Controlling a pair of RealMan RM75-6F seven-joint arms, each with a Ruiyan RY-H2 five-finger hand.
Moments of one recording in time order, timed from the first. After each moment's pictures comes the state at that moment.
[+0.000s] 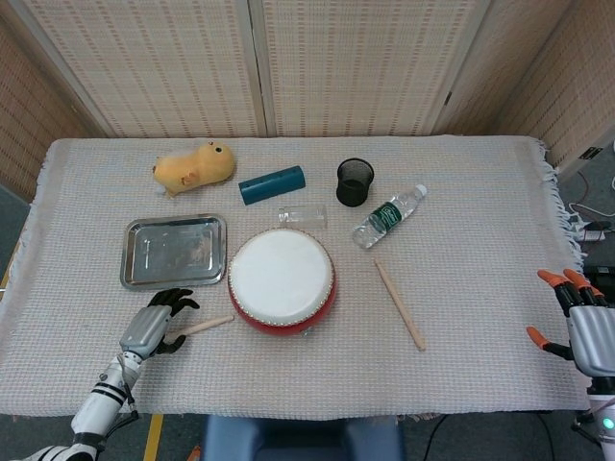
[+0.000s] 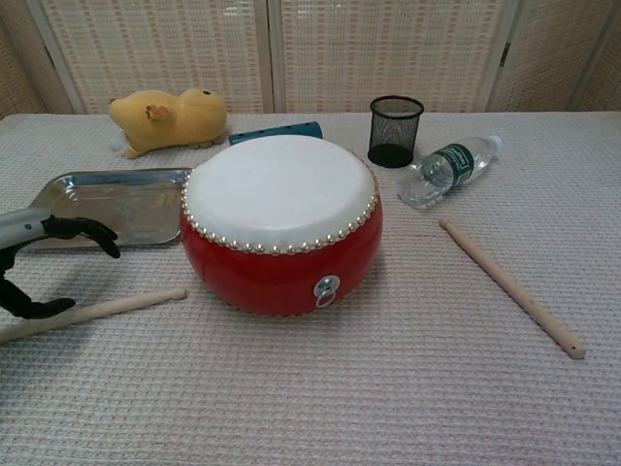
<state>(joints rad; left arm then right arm) -0.42 -1.38 -0.11 -1.66 1.20 0.98 0.10 0.07 -1.10 0.08 -1.55 -1.48 1.48 0.08</state>
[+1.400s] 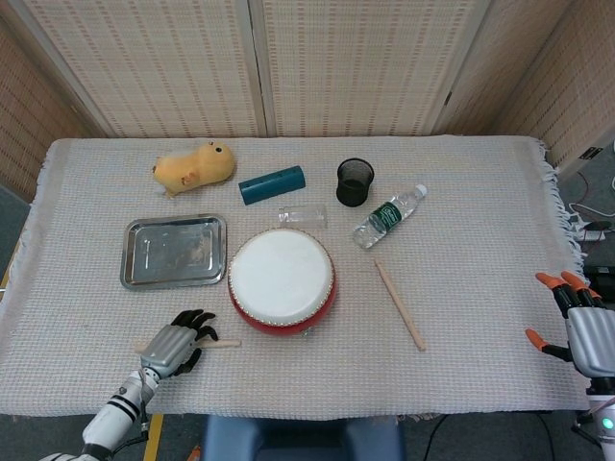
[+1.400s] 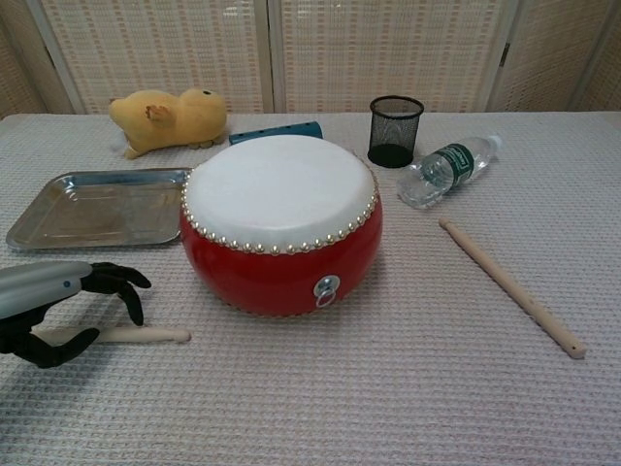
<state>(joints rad) -0.47 -1.40 0.01 -1.70 1.23 0.98 0.25 0.07 -1.10 0.07 -1.54 -1.48 1.46 0.10</state>
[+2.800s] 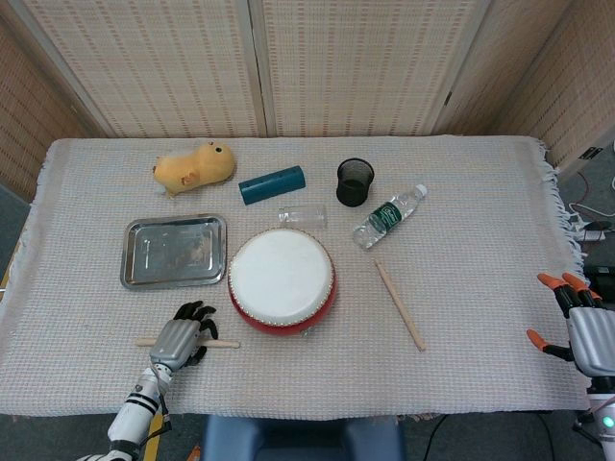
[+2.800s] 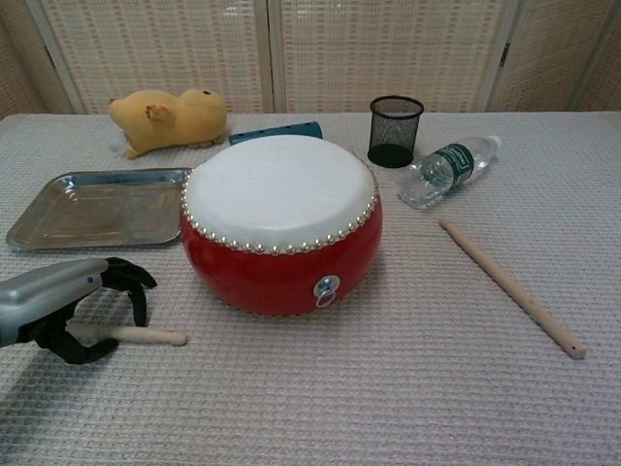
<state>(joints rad) -0.44 -1.58 -0.03 -1.58 1.12 1.07 0.33 0.08 -1.11 0.07 -1.52 -1.46 1.44 0.13</state>
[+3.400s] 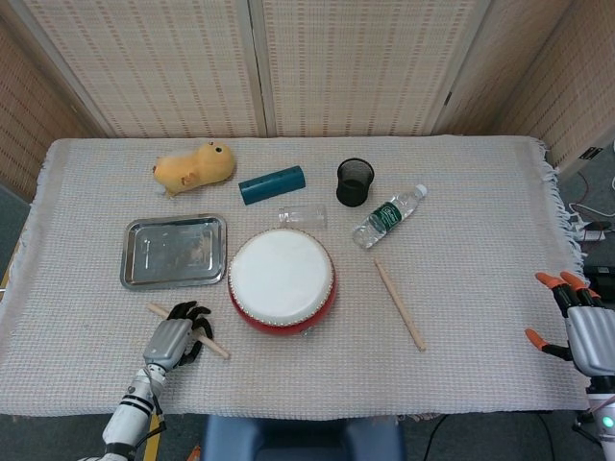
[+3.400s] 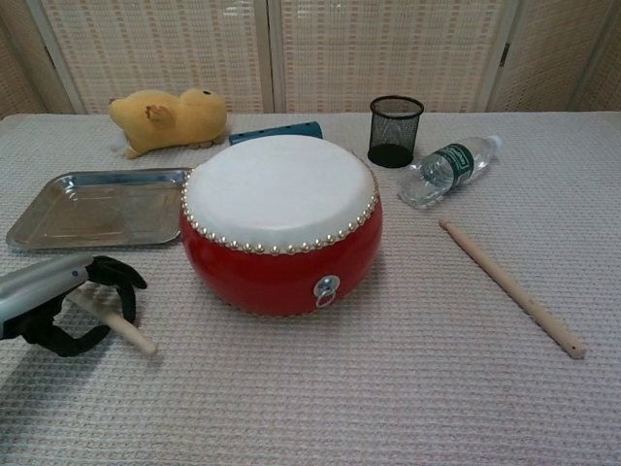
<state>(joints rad) -0.41 -1.56 -0.05 -1.59 1.15 1.09 0.20 0.08 -1.10 0.07 -1.53 -1.47 1.44 0.12</state>
